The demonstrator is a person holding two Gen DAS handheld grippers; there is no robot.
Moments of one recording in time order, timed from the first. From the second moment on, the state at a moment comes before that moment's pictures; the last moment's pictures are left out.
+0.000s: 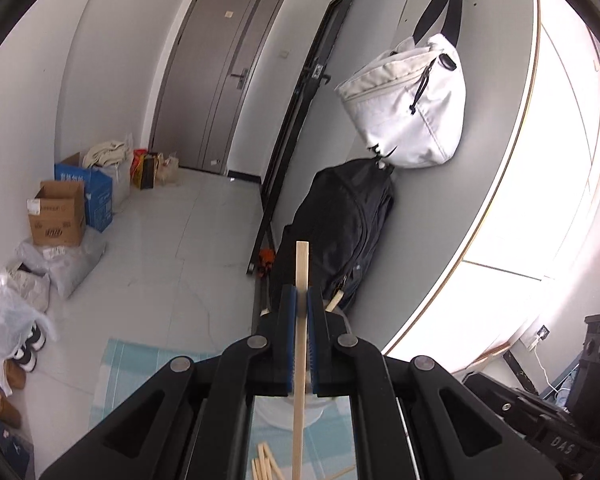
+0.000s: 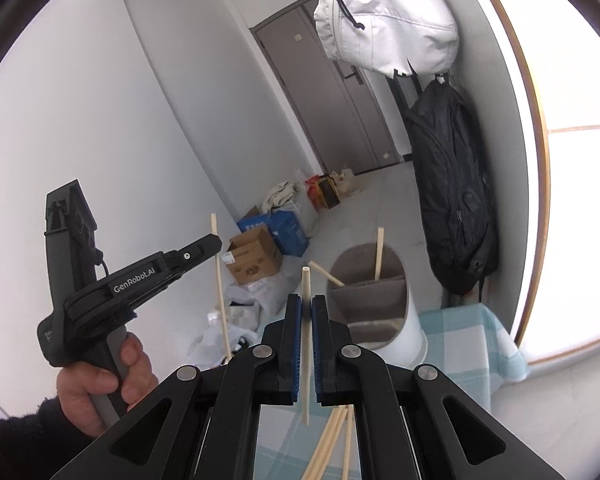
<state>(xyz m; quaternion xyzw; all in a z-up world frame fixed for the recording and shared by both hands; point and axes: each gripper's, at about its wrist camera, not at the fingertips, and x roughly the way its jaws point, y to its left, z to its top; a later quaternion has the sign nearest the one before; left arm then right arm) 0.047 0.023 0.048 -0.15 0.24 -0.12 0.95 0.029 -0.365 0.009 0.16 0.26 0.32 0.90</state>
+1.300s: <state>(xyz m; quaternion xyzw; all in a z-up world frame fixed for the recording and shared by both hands) 0.159 -0.004 0.013 -0.11 0.14 -0.15 0.97 0.195 -0.325 0.004 0.11 0.28 0.26 0.92</state>
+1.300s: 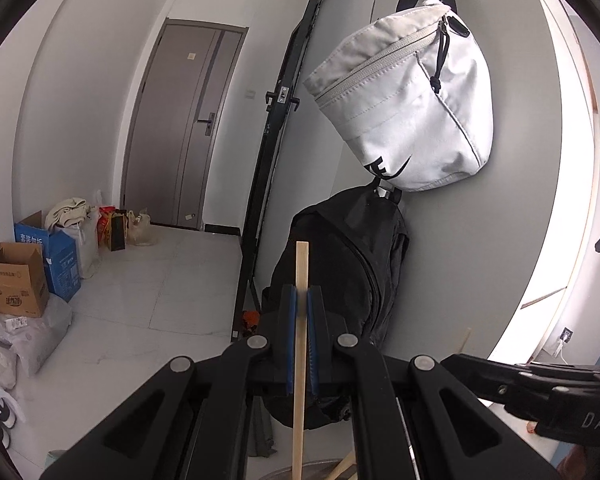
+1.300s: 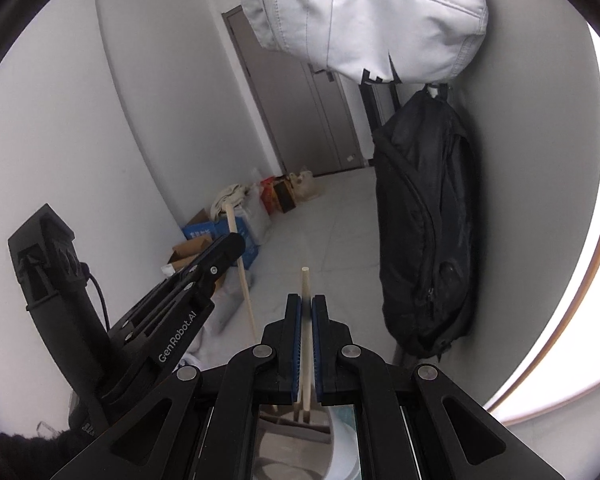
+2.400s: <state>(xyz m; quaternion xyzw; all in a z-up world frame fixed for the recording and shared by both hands) 0.094 0.020 0.023 -0.10 0.32 -0.22 0.92 0.125 -0.358 -0.045 0.22 0.32 0.29 0.87</state>
